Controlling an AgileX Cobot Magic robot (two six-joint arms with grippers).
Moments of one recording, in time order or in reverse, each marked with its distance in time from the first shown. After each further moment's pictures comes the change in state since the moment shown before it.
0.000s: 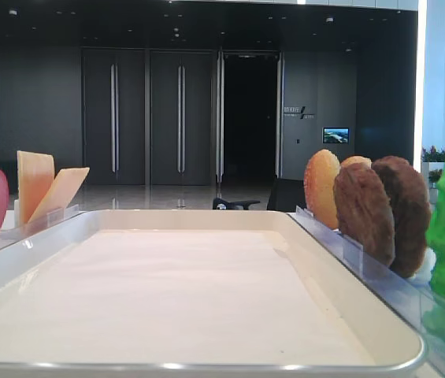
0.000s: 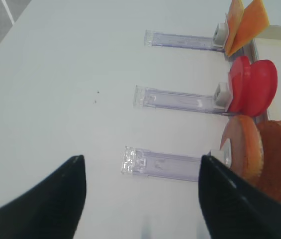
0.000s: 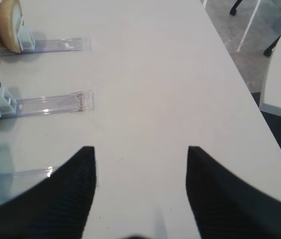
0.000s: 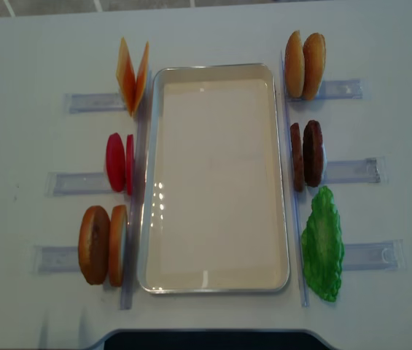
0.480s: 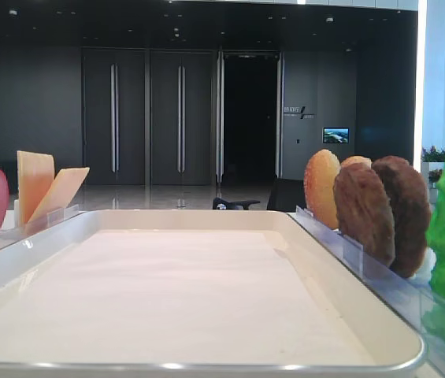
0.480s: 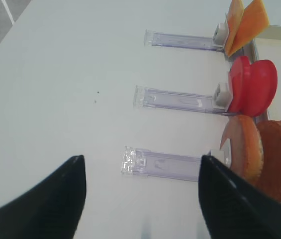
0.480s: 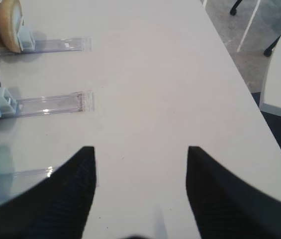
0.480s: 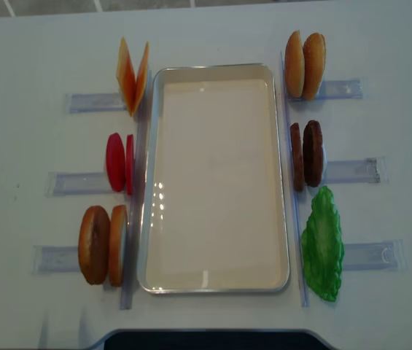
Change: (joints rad) left arm 0.000 0.000 0.000 0.000 0.000 0.000; right arm 0.000 0.000 0.000 0.000 0.000 0.000
